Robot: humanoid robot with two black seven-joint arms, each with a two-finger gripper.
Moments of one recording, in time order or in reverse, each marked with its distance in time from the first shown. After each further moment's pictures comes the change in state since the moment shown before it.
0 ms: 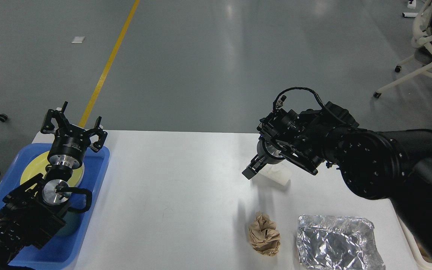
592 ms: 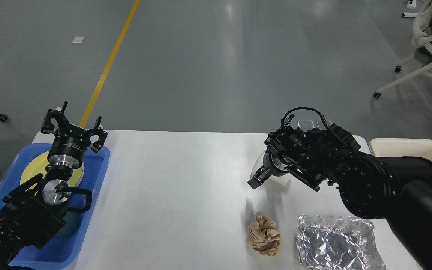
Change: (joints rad) left arm 0.000 0.000 0.000 0.000 0.000 0.000 0.000; right arm -0.165 -0.006 -0.009 -0.138 -0.004 -0.028 0.001
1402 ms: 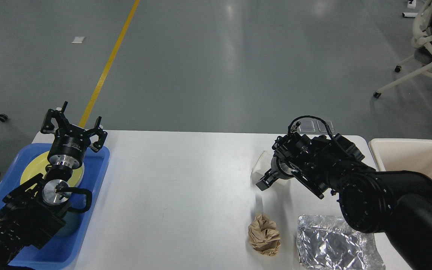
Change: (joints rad) left arm 0.000 0.000 0.000 0.000 0.000 0.000 0.000; right arm -0.104 -0.003 -0.065 -0.120 0.019 -0.007 -0.008
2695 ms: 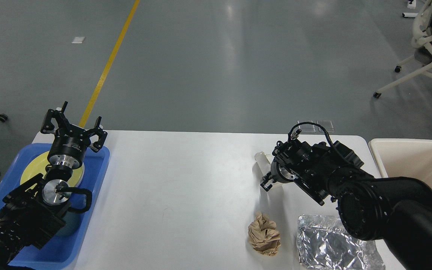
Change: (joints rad) left arm 0.000 0.000 0.000 0.000 0.000 0.000 0.000; right arm -0.042 0.009 -0.049 -0.015 0.018 -0.064 -0.008
